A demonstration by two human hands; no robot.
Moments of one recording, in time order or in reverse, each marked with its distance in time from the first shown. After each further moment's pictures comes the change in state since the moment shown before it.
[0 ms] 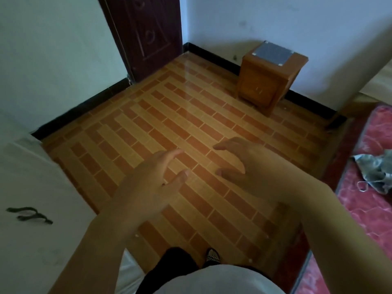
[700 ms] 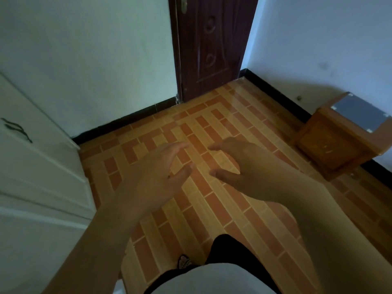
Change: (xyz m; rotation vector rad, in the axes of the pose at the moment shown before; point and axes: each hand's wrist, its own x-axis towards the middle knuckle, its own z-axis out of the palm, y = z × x) left_hand 0.286 -0.172 -0.224 -0.029 0.222 -0.166; right_hand 0.439 -0.083 -0.067 -0.092 -0.082 -0.285
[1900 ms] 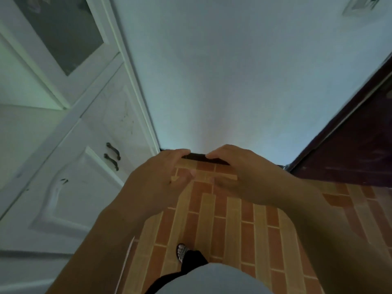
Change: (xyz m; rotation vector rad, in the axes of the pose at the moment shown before) left_hand 0.321 -0.294 -0.280 0.022 0.445 -0.540; right_hand 0.642 -0.138 -0.038 -0.018 -0.416 -0.662
